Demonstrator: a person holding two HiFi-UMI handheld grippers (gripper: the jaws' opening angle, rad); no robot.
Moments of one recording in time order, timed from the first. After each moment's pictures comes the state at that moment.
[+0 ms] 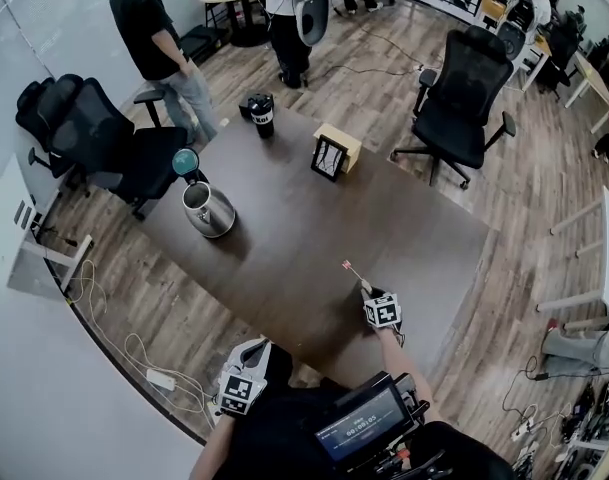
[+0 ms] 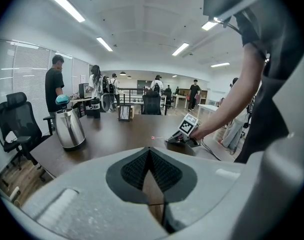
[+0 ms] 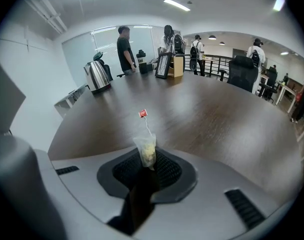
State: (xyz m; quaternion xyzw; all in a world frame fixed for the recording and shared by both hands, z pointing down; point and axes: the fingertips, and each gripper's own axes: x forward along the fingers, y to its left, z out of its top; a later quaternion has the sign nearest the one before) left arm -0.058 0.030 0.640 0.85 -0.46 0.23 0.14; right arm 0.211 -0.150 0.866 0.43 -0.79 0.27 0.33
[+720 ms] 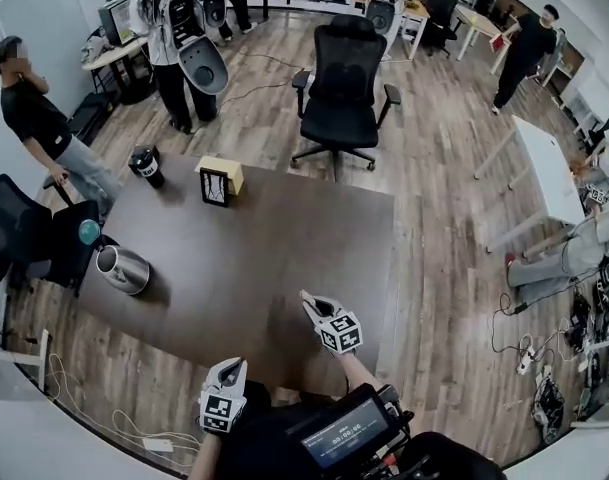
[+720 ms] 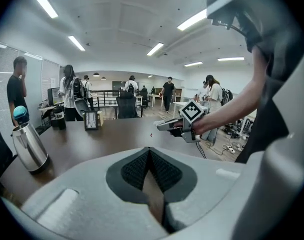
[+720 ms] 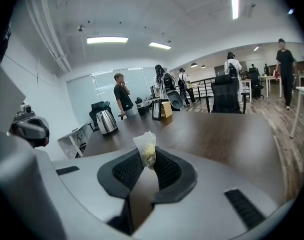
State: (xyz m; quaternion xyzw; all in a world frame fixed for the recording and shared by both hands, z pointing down) left arm 0.058 0.024 0.639 0.91 -0.33 0.24 0.09; right arm 0.261 -0.094 0.725 0.50 -0.83 0.23 0.12
